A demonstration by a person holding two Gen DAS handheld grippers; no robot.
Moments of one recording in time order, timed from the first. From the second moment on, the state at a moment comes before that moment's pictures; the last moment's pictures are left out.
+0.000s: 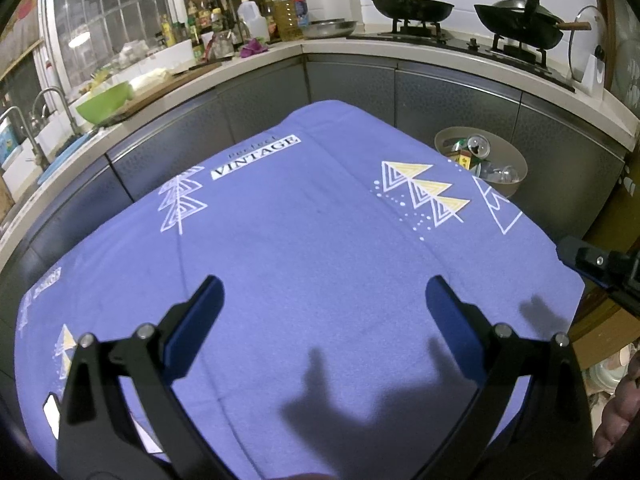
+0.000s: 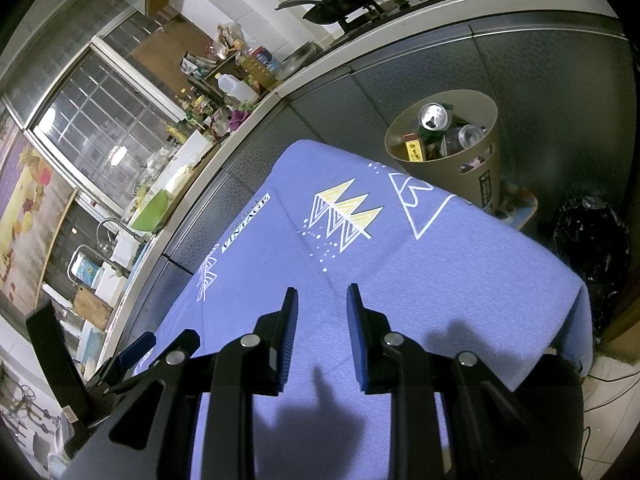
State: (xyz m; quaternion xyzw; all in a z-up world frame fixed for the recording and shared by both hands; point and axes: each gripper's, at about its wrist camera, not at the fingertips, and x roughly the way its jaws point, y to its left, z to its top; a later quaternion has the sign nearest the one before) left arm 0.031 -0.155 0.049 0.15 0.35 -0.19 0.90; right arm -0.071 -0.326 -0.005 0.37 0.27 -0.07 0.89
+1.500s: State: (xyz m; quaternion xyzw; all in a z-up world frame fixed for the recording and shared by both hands) left arm 0.032 -0.155 0.039 0.14 0.37 -0.21 0.90; right arm -0.069 -0.325 -0.006 0.37 0.27 -0.07 0.89
